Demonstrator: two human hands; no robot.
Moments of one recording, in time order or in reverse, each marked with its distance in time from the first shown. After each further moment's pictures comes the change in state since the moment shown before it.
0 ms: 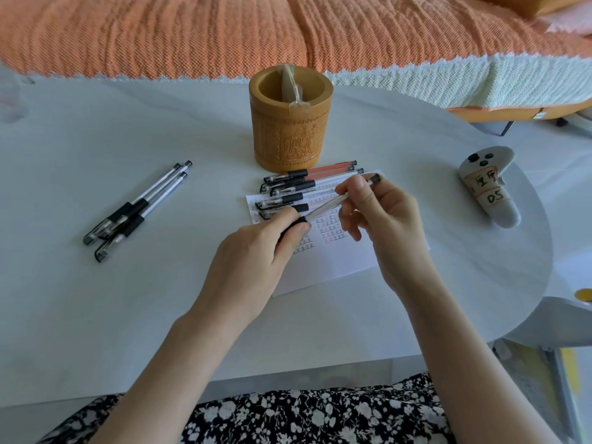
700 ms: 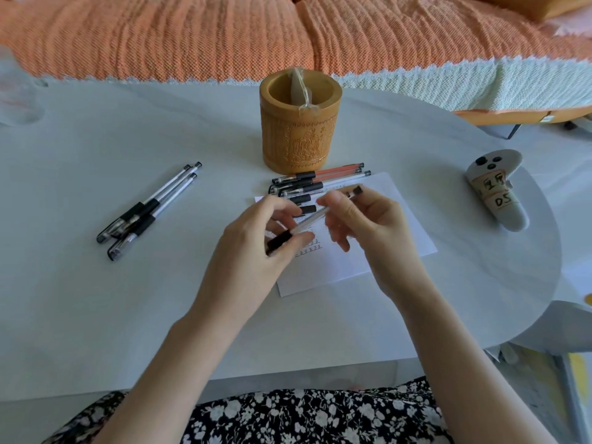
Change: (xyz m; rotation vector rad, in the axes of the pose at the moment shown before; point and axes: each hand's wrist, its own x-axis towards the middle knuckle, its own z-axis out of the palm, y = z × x) left_hand -0.001 -0.005 -0.007 -0.229 0.133 -0.041; right_hand -0.003 0.001 0.013 -0.007 -0.098 0.048
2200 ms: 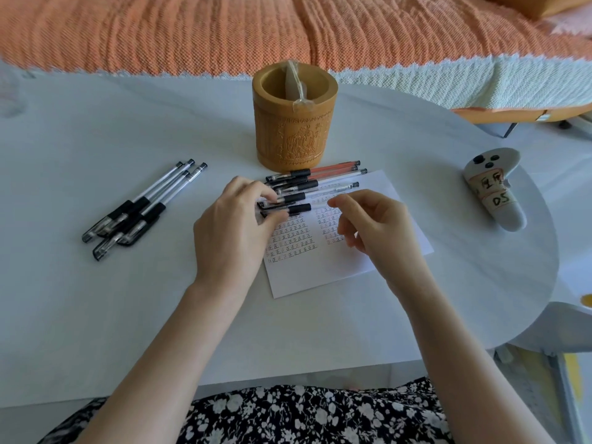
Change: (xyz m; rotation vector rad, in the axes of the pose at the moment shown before) left_hand 0.027 -0.015 0.011 0.438 0.170 -0.078; right_hand 0.005 0.007 -0.013 -0.295 0.169 0.132
